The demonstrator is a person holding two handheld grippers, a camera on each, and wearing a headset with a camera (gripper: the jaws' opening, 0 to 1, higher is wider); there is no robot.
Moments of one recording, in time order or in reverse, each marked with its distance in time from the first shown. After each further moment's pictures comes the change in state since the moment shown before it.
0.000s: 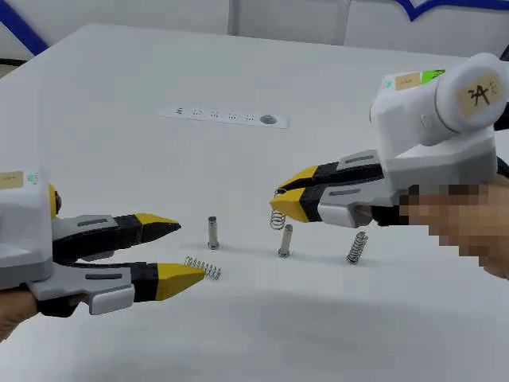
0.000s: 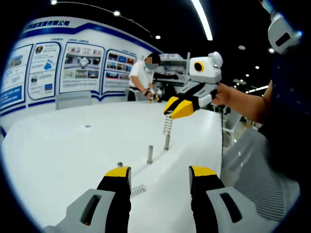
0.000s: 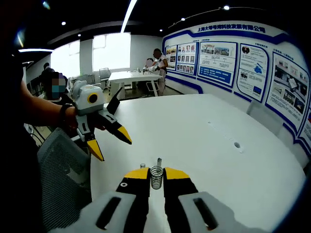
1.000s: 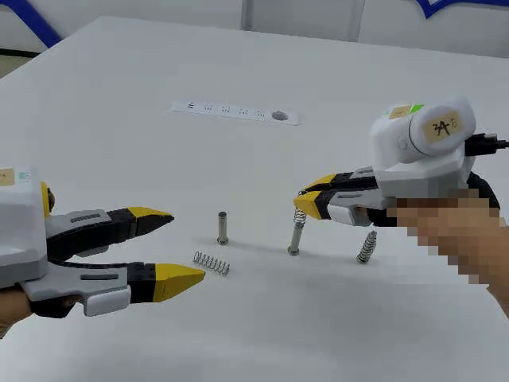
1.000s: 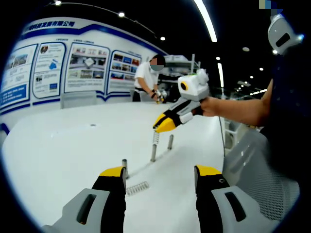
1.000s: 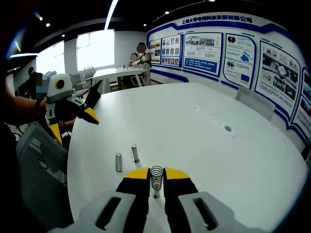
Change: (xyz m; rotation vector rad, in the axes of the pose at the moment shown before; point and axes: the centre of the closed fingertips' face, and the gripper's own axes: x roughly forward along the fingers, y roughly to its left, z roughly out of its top) left arm -0.008 0.003 -0.003 -0.015 -0.011 0.038; right arm 0.035 -0.040 -0.047 0.073 0.052 -0.090
